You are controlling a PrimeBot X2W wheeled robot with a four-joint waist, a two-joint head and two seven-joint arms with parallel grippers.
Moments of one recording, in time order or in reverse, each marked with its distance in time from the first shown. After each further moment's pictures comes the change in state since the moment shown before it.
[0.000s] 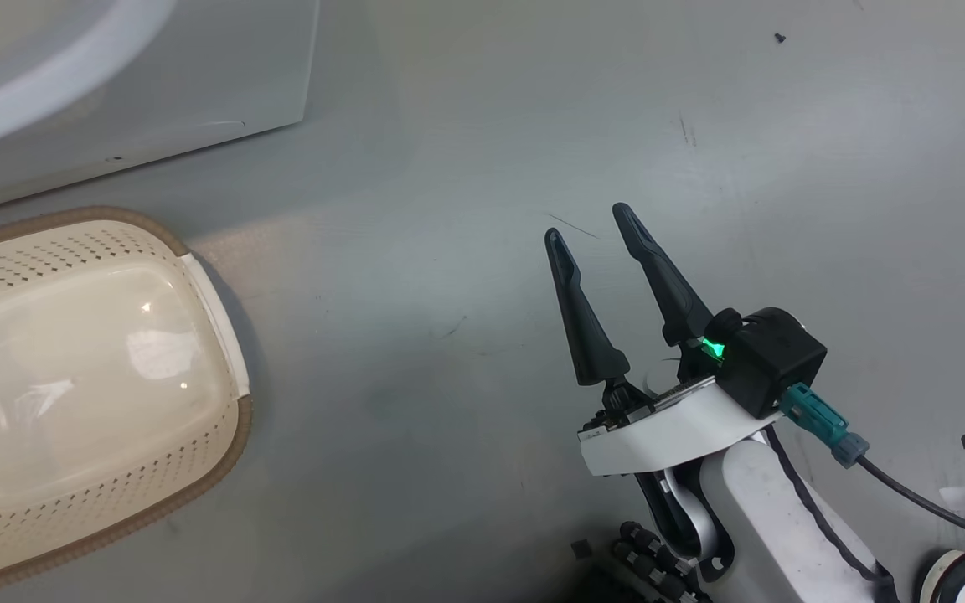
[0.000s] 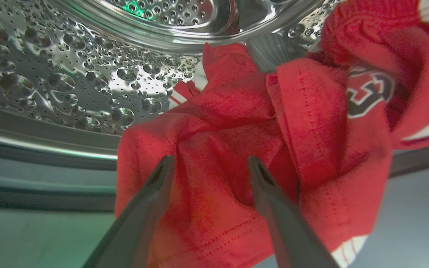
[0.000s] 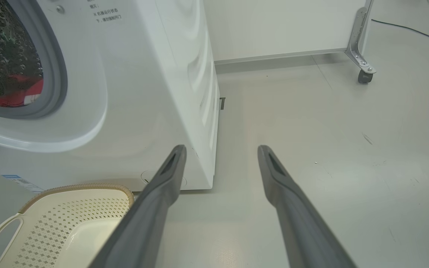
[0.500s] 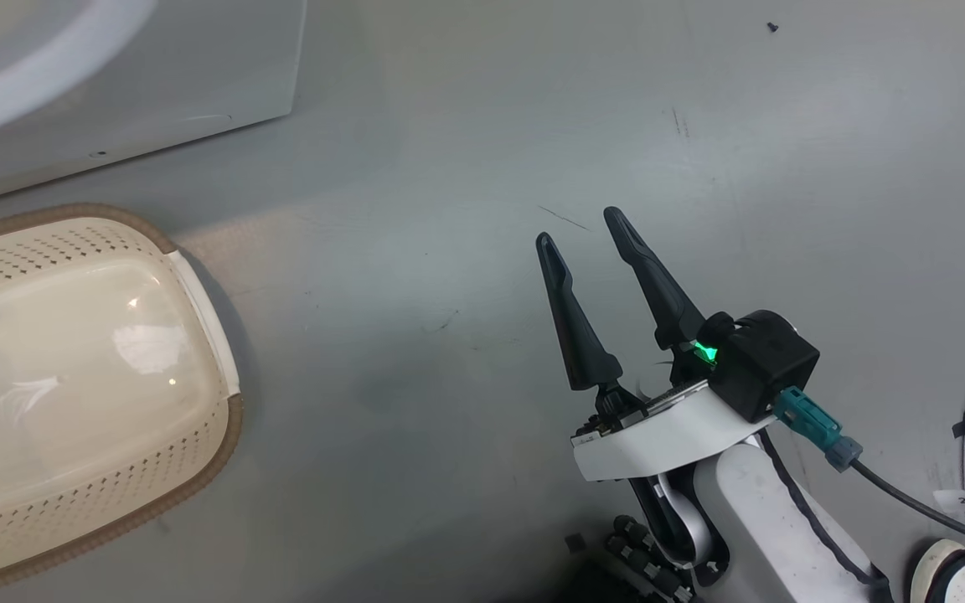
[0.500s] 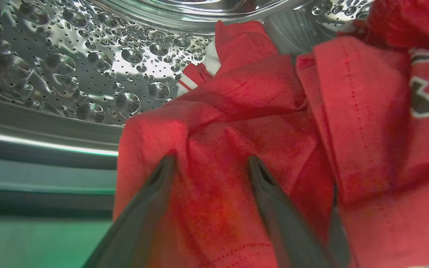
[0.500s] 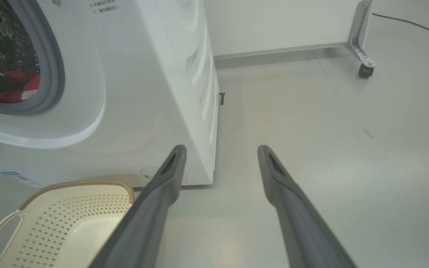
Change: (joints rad) left arm -0.076 0.019 -0.023 0.093 0.021 0.004 0.044; right arm 0.000 0.000 0.017 -0.005 0.008 -0.008 0.000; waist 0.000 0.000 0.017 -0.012
